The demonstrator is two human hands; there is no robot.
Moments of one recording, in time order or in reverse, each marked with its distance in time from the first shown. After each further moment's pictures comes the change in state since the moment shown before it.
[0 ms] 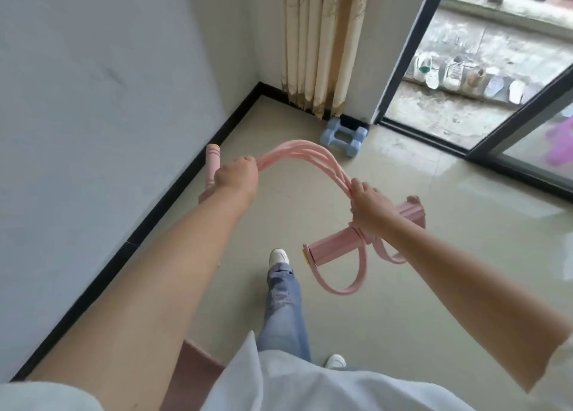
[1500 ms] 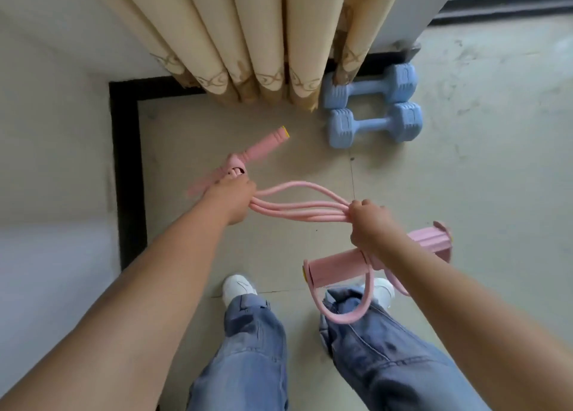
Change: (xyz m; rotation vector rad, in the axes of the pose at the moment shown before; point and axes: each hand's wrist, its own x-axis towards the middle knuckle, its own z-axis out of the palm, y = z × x) left_hand 0.833 0.105 0.252 0.527 -0.504 0.800; right_hand 0.734 0.030 0.199 0.240 -0.435 0.567
